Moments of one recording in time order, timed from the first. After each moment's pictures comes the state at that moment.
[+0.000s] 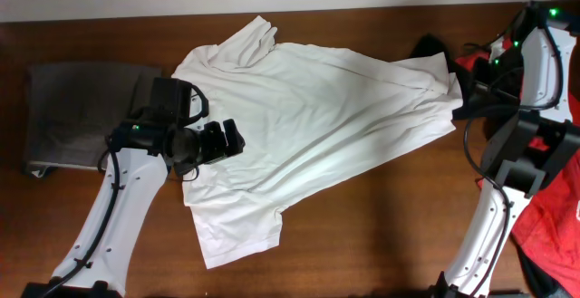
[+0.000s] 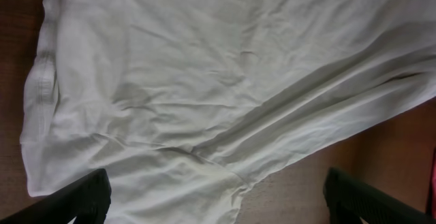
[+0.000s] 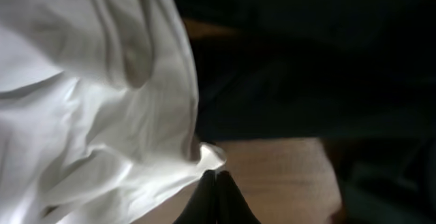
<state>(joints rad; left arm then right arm) -0.14 1.48 1.18 -0.91 0.27 -0.42 -0.38 2.53 2.45 -1.56 -0.15 0.02</state>
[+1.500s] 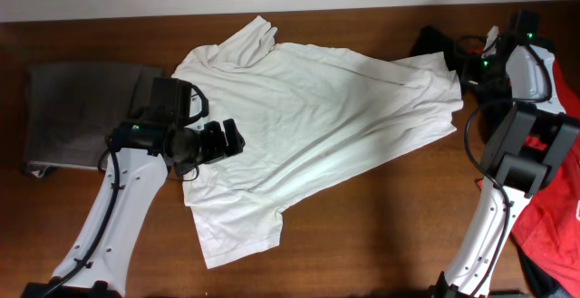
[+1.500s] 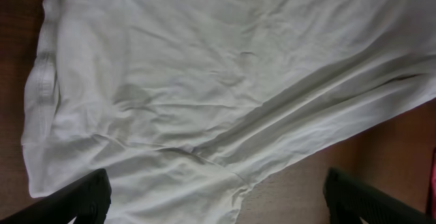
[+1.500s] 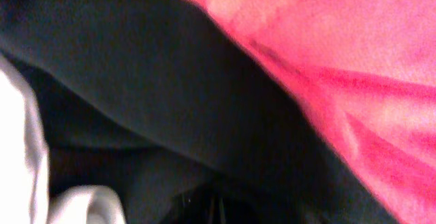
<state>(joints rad) -0.14 1.48 1.18 -0.91 0.27 -0.42 -0.38 2.54 2.18 -0.88 -0.15 0.00</state>
